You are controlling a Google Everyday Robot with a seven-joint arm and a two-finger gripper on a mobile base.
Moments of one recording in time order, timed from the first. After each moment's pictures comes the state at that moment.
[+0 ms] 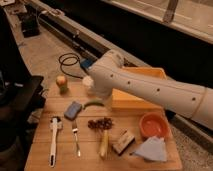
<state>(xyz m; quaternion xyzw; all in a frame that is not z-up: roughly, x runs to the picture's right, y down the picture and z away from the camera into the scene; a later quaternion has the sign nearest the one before) -0.046 0.057 0.701 -0.19 -0.19 -0.40 0.87</state>
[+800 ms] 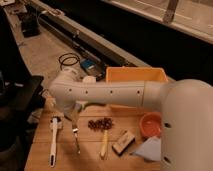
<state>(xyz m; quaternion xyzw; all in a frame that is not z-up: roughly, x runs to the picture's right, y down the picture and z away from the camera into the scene) -0.209 0.128 0.723 -0.18 -0.27 -0.48 0.81</state>
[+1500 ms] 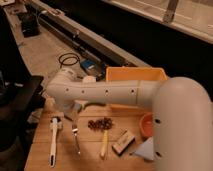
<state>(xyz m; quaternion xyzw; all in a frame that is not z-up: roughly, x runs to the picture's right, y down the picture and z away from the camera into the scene) -0.217 0.135 0.749 -0.20 -0.27 -0.50 0.80</state>
